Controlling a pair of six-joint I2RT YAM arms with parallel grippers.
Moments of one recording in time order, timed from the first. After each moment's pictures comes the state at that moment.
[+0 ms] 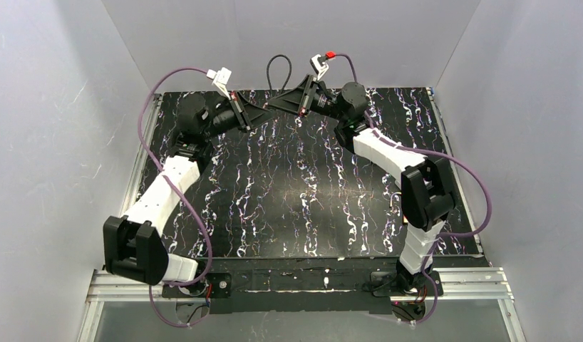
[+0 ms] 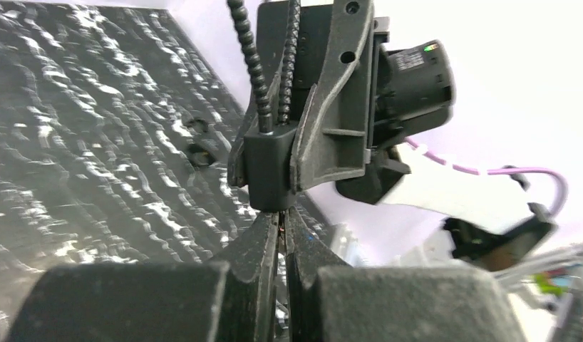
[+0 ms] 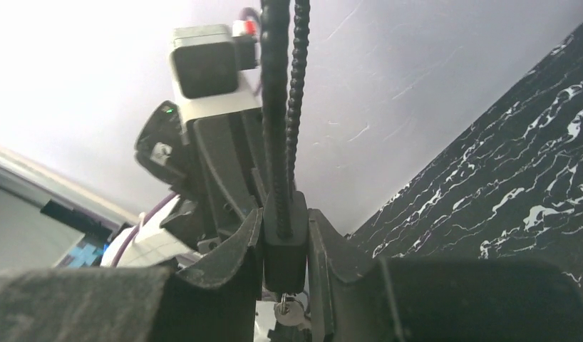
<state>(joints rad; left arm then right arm) -0.27 1.36 1.17 0.16 0.76 -0.73 0.55 1.83 1.45 0.72 -0.76 1.20</state>
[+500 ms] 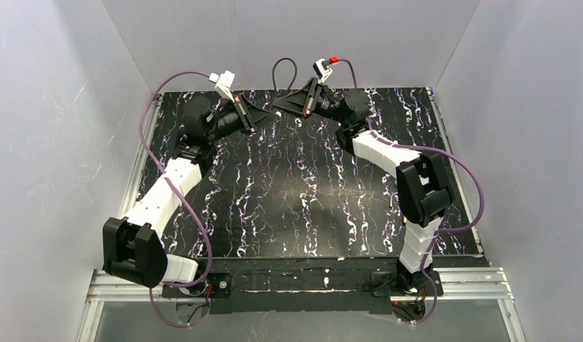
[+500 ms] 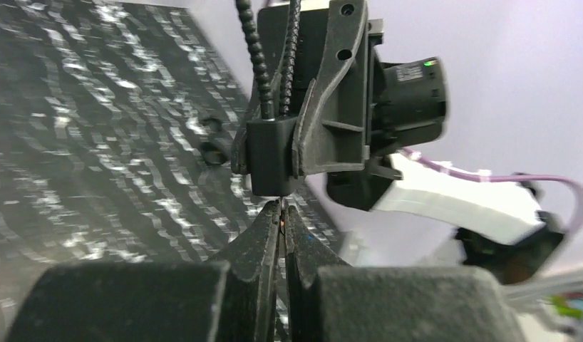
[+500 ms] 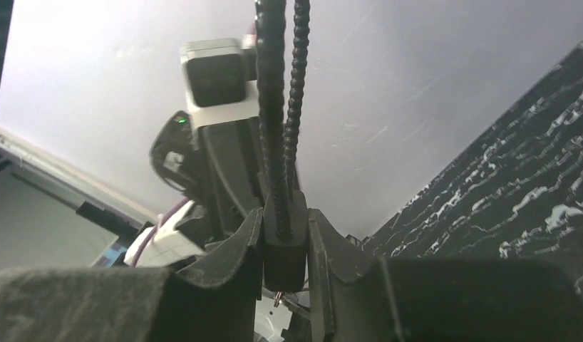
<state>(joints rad) -0.28 1.37 1.08 0.34 0.75 -0.88 0.52 1.89 1.41 0.98 -0.81 1.36</state>
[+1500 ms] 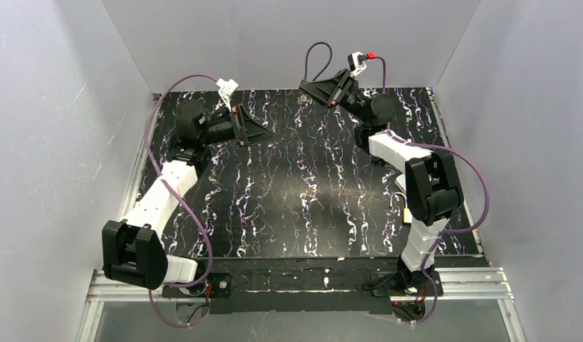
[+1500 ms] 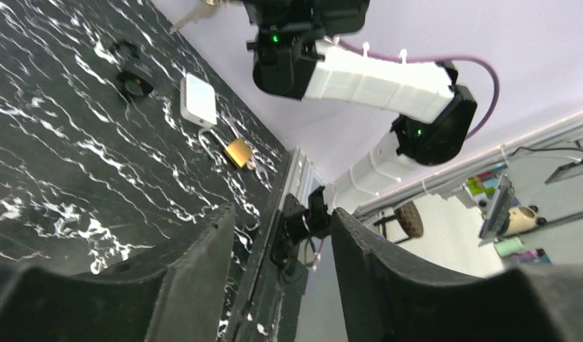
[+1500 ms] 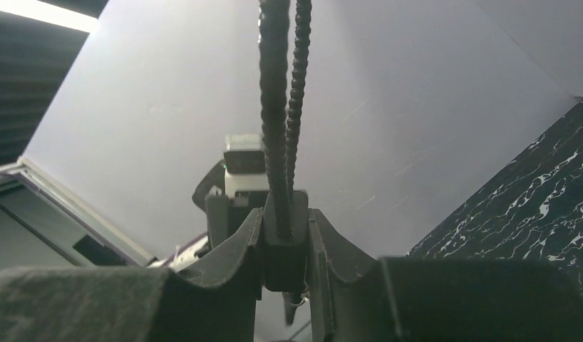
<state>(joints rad) -0.24 1.35 1.05 0.30 1.07 -0.85 0.38 1.87 1.31 1.22 -0.70 1.48</state>
